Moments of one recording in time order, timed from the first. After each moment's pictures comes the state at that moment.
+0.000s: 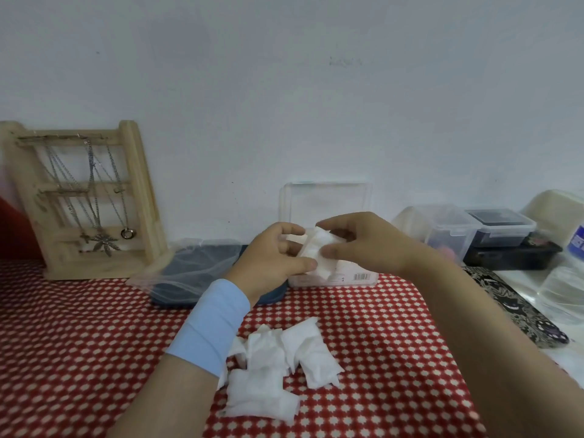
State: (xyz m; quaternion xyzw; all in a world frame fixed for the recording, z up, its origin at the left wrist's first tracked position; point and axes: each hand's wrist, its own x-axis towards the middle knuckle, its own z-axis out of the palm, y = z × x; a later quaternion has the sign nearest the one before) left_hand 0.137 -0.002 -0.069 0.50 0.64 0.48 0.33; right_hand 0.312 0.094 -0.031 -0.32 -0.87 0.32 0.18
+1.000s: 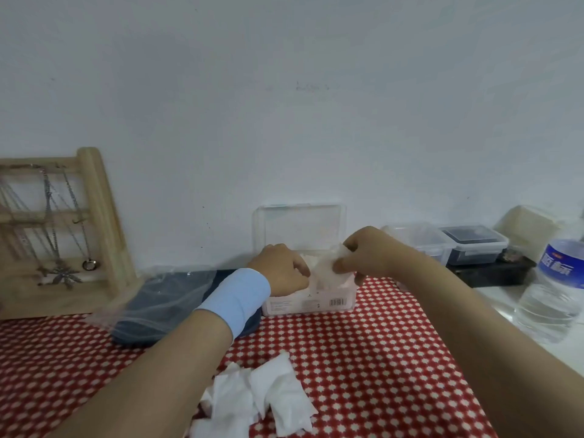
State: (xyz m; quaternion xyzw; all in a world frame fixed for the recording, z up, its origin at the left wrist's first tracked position) left_hand 0.148 0.087 -0.065 0.64 0.74 0.13 0.15; right_hand 0.337 0.157 -0.031 -0.47 -0.83 0.28 0.11
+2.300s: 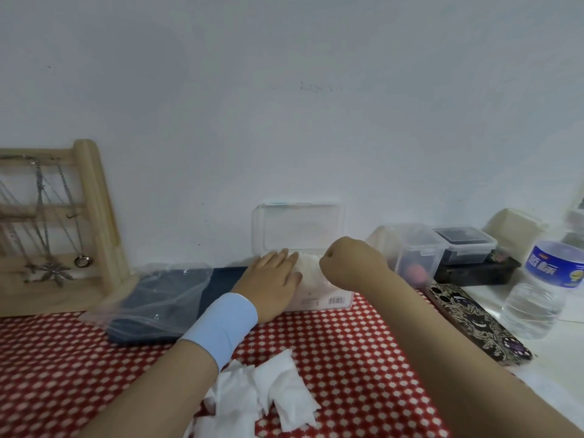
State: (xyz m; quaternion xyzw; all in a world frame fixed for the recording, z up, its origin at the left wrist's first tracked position) left_hand 0.139 0.064 -0.099 0.68 0.72 0.12 0.09; right_hand 0.294 0.135 -0.052 -0.56 -0.81 0.12 0.10
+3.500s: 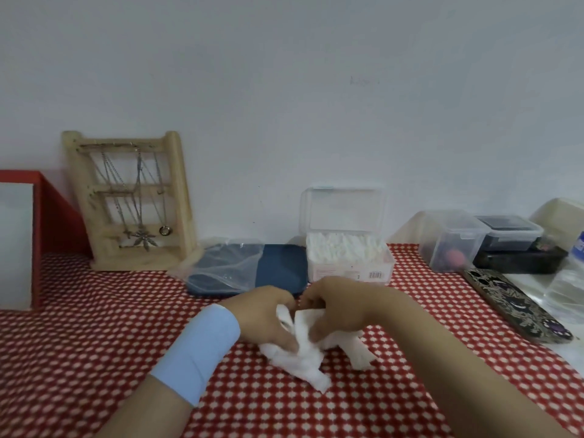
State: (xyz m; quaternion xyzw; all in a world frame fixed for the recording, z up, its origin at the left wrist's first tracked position) left_hand 0.115 -0.076 -0.083 0.63 0.73 0.03 0.26; right_hand 0.274 0.021 -0.069 -0.28 -0.93 0.22 -0.09
